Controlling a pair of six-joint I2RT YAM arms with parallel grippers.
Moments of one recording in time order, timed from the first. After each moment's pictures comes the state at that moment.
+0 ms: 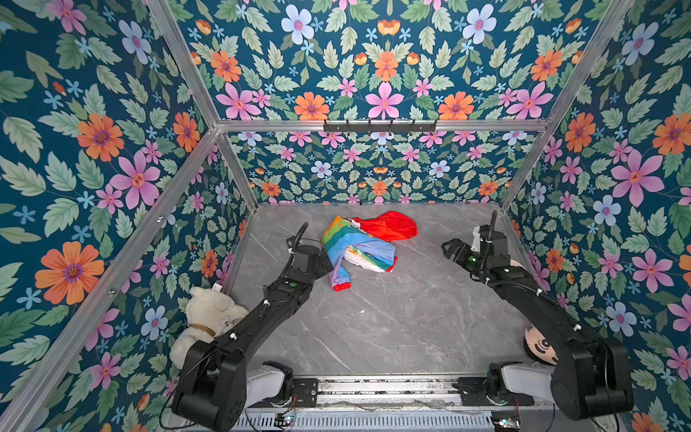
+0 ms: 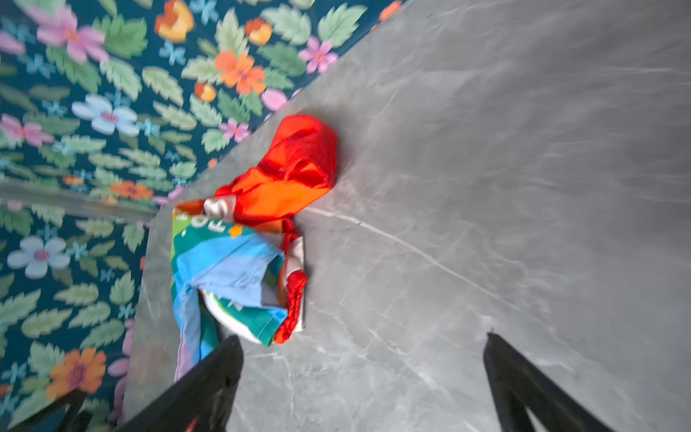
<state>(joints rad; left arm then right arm) -0.42 1.26 0.74 -0.17 -0.31 -0.65 0.16 1.32 0.88 -0.23 -0.20 0.63</state>
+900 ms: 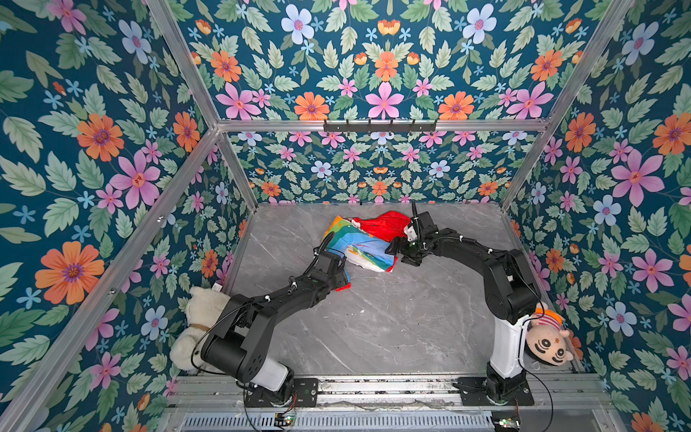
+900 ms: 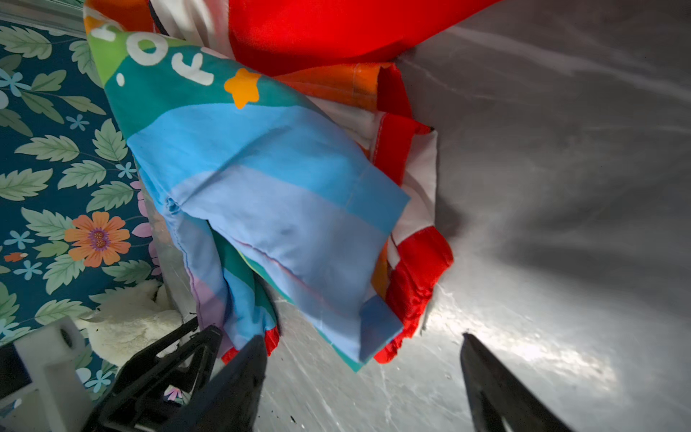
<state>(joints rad) -0.49 1.52 0.72 -0.08 -0.17 -0.68 0.41 2.02 1.47 -0.44 -0.41 0.72</state>
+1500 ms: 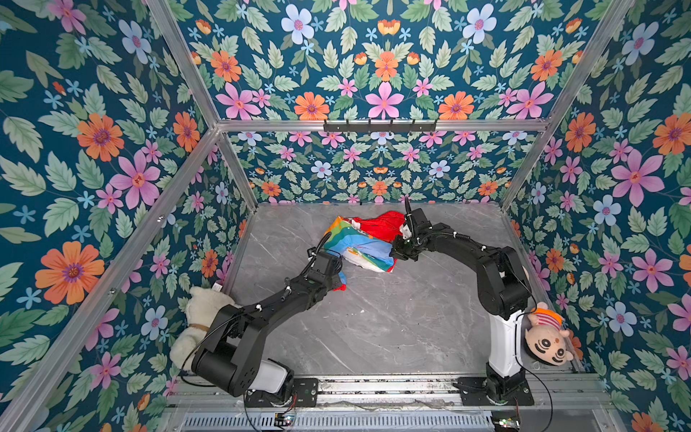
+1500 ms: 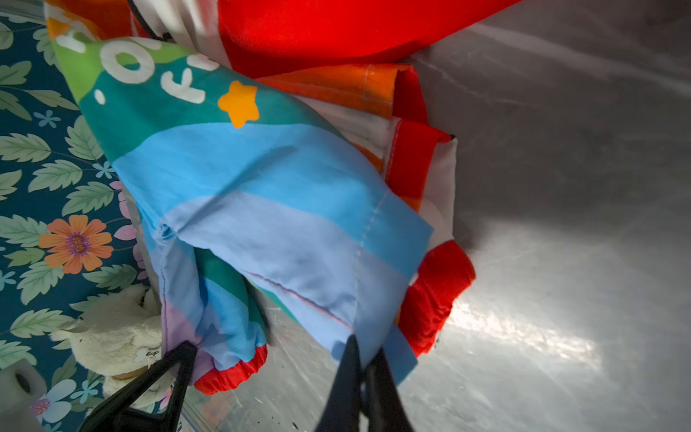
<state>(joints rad) -0.49 1.41 0.73 -0.22 -0.24 -0.73 0.43 2.04 1.56 -0.54 -0.38 0.71</state>
